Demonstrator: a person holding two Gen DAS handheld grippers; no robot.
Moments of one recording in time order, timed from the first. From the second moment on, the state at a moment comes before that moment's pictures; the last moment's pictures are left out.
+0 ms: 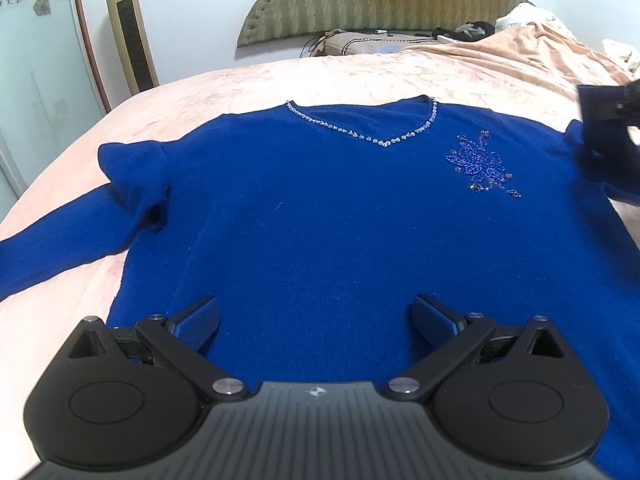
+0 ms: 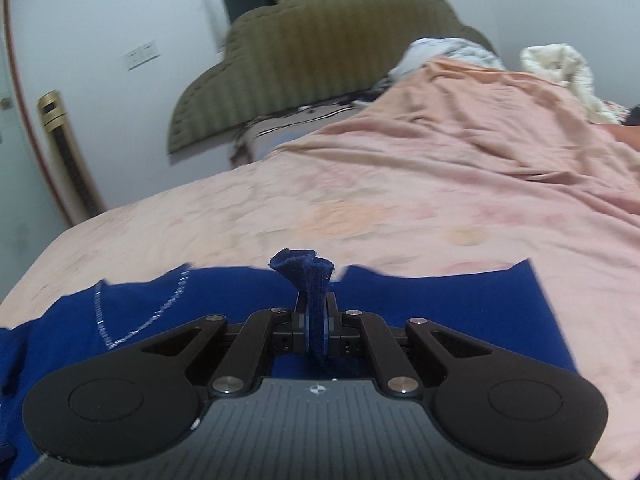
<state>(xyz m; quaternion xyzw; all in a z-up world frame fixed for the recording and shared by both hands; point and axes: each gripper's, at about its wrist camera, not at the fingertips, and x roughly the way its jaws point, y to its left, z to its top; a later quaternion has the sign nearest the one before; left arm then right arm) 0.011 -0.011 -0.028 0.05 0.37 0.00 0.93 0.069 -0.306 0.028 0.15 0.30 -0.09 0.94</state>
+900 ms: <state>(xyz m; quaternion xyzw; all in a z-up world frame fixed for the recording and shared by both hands) 0.006 -0.005 -0.037 0.03 0.35 -0.01 0.93 0.137 -0.192 0.037 0.15 0.33 0.02 0.93</state>
